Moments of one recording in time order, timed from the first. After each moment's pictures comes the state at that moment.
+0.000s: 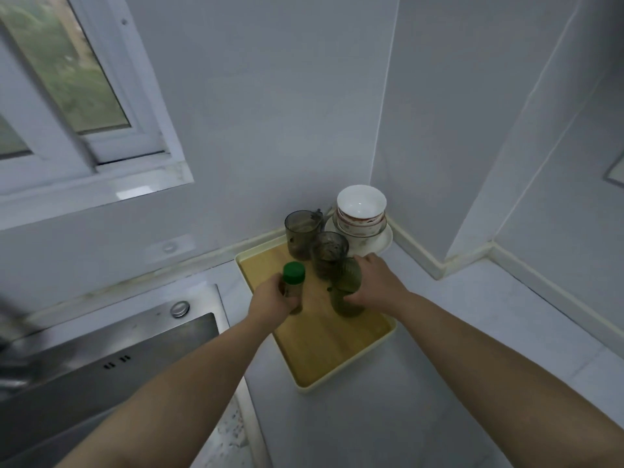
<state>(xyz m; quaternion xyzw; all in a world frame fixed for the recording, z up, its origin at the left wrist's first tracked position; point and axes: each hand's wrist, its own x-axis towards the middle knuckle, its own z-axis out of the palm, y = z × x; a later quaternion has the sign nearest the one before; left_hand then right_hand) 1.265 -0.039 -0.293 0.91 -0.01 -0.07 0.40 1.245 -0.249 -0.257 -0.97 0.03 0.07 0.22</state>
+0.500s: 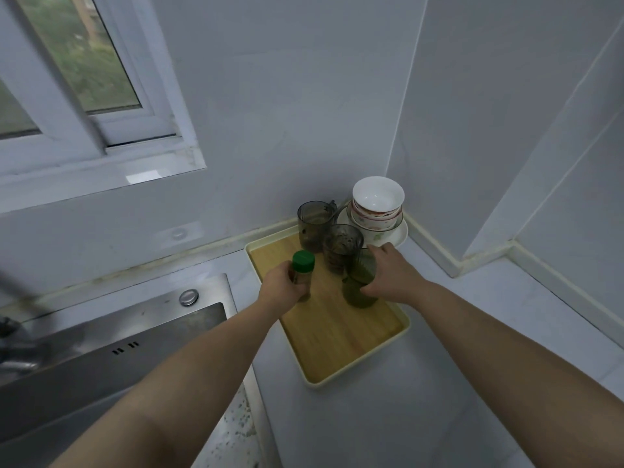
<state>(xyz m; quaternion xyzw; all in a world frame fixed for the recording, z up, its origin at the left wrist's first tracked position) 1.286 -0.037 -0.300 0.92 0.00 -0.08 0.39 1.260 -0.252 -0.257 -0.98 0.02 0.09 0.20</state>
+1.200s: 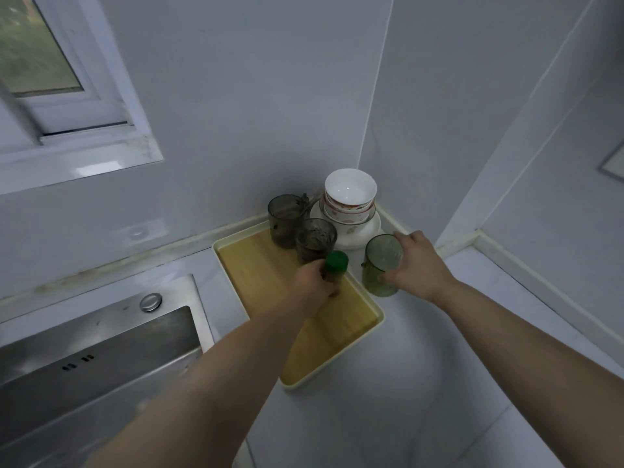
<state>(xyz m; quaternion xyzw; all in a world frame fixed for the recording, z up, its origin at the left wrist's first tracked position) 1.283 -0.123 -0.309 0.87 -0.08 -0.17 0.46 1.232 -0.316 -0.239 -0.97 0.10 0.00 0.23</state>
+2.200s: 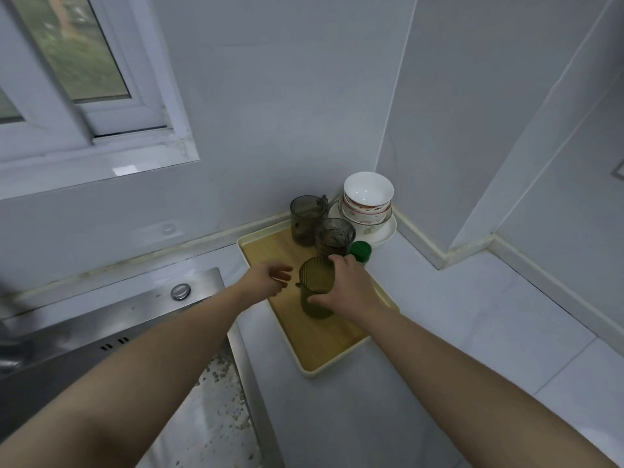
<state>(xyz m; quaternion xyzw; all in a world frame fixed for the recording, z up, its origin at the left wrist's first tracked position) 1.293 0.001 -0.293 0.85 -0.05 -0.24 0.46 1.228 -0.178 -0.273 -0.97 0.06 0.04 0.23</state>
